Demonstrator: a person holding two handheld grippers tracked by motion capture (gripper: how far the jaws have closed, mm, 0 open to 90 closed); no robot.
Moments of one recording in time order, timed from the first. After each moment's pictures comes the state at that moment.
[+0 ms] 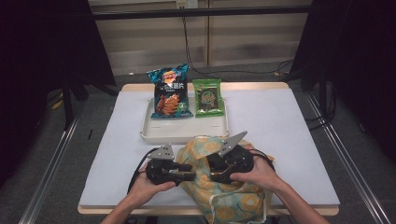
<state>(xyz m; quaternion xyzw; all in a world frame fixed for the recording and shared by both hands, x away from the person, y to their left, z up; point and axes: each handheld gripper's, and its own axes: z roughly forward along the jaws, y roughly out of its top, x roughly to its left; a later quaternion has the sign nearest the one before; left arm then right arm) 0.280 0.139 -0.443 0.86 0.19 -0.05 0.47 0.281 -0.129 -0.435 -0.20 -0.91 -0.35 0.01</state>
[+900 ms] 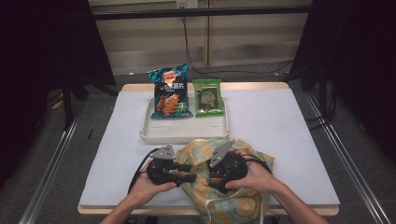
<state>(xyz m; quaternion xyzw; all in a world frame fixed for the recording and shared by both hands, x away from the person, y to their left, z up) 0.281 0.138 -0.447 0.86 0.20 -0.06 0.46 0.267 -0.106 -0.435 -0.13 -0.94 -0.30 -0.01</state>
